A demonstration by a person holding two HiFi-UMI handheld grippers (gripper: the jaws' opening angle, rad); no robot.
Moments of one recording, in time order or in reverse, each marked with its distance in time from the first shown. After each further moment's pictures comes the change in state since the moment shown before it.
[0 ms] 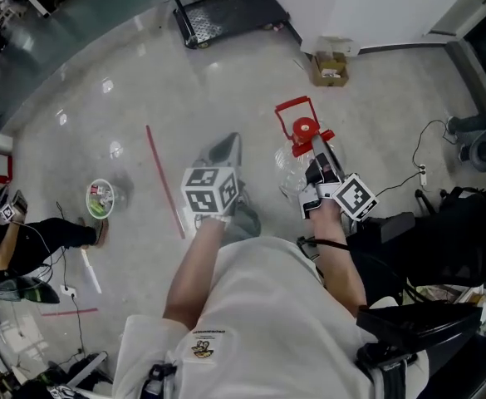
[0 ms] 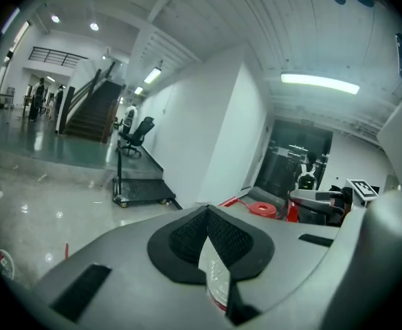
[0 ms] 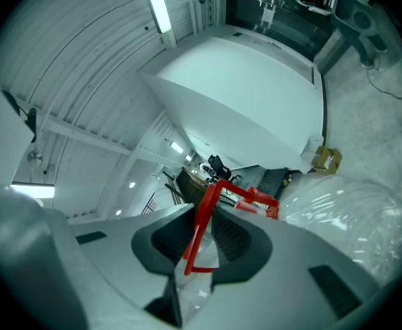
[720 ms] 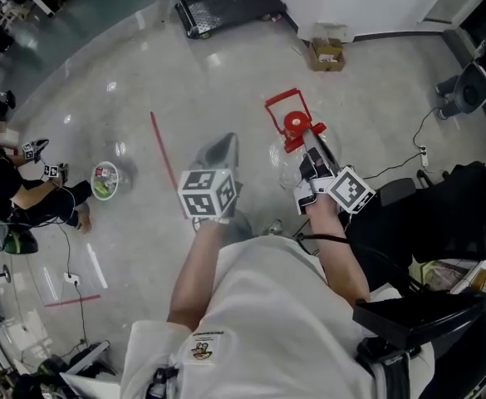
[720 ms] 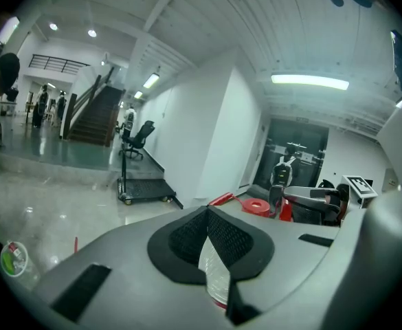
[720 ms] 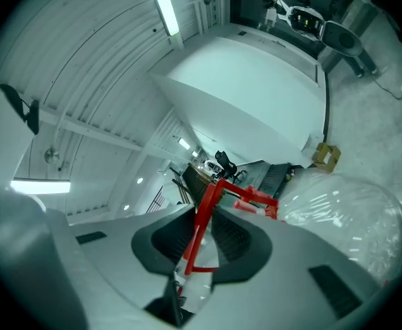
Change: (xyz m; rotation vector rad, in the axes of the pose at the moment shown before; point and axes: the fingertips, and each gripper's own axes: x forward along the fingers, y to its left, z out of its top) left arm -0.159 -0.037 -0.041 0.010 -0.011 0.017; right arm -0.112 0.083 -0.079 -0.025 0.041 0.045
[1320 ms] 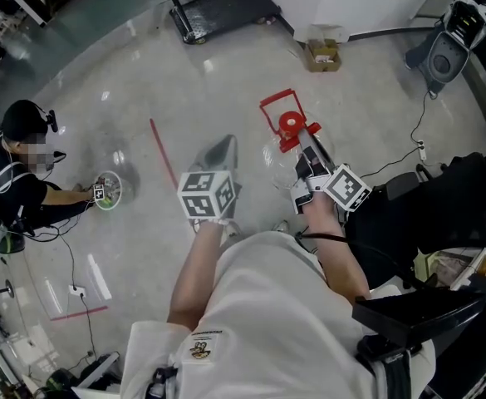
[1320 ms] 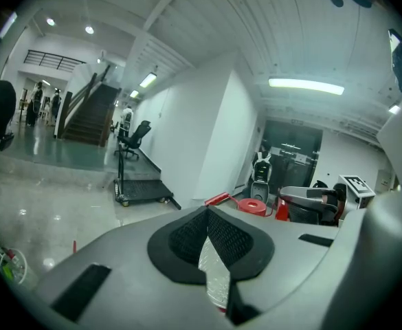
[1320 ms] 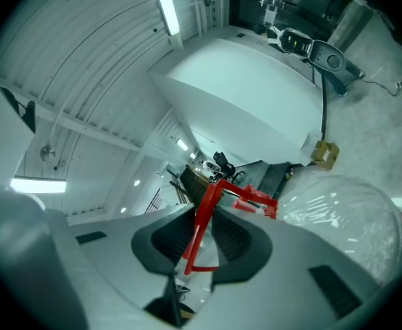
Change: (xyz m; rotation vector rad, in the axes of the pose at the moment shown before) left arm -0.005 0.003 0.003 0.024 -0.002 -0.045; right arm 0.001 0.008 -0.010 0.013 -0.029 -0.015
